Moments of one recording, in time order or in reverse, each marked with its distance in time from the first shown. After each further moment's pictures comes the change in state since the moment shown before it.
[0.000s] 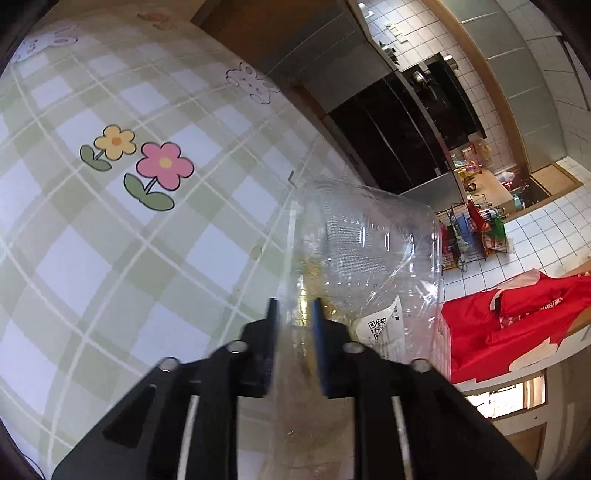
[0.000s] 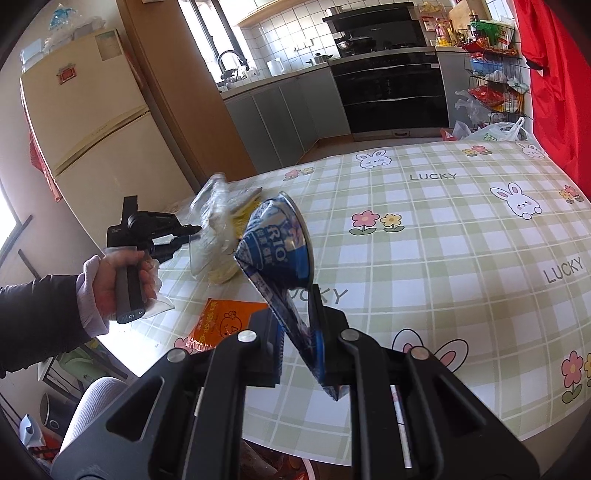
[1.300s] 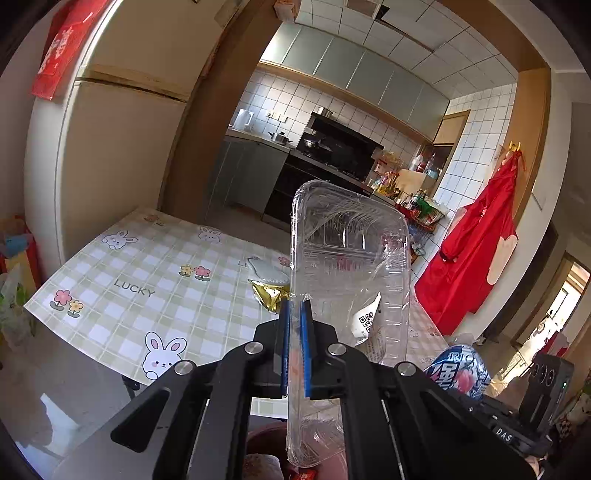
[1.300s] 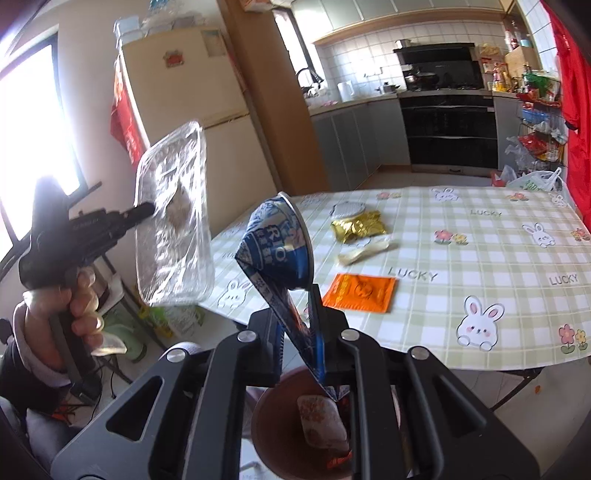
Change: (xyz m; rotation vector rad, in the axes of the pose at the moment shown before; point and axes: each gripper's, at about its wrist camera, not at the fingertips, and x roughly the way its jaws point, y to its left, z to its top) left arm -0.375 -0.075 -0.203 0.510 -0.393 -0.029; right arm -0.142 0.144 -0.053 -0.170 -0.054 0.165
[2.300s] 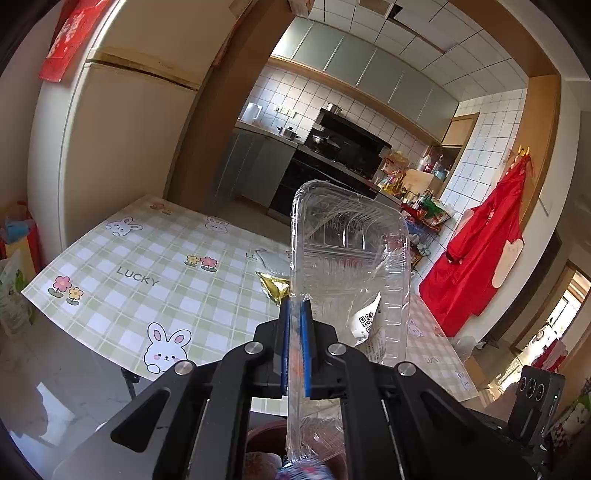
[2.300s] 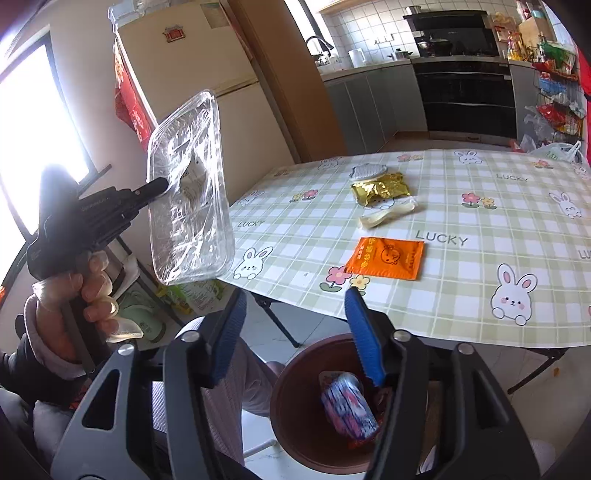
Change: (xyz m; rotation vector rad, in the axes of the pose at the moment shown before) left arm 0.018 0.021 -0.008 -0.024 0.017 0.013; right arm 0.026 0.007 -0.013 0.039 0.106 0.065
